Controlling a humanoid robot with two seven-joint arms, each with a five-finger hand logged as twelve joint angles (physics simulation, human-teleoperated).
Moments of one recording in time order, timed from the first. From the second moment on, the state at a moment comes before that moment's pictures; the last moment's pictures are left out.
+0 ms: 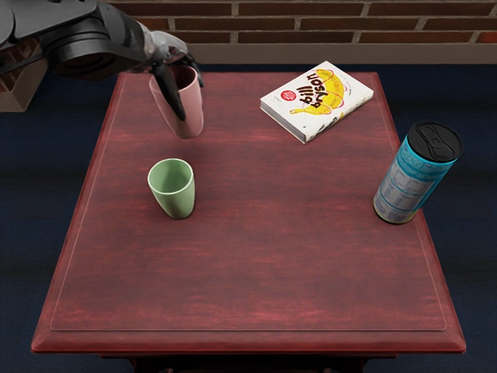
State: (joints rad) left arm -1.85 0.39 0.35 -1.18 0.27 -0.12 0.61; right arm 0.00 0.00 0.25 0.21 -0.07 -0.02 -0.20
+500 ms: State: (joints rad) left arm -1.91 0.52 0.42 -1.33 0.16 -0.11 0.61; right arm 0.01 0.00 0.25 0.22 -0.07 -0.02 -0.20
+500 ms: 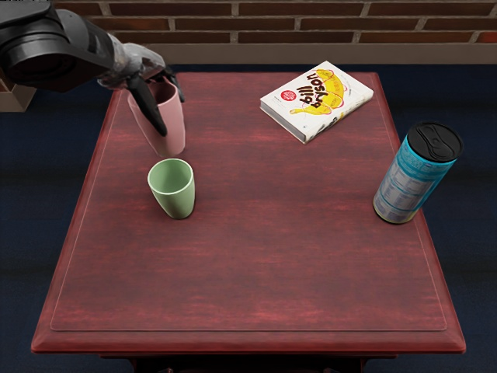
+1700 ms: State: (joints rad) left arm -1.99 0.56 0.51 -1.47 0.01 -0.06 0.61; right arm 0.01 0.00 0.25 0.22 -0.07 -0.02 -0.20
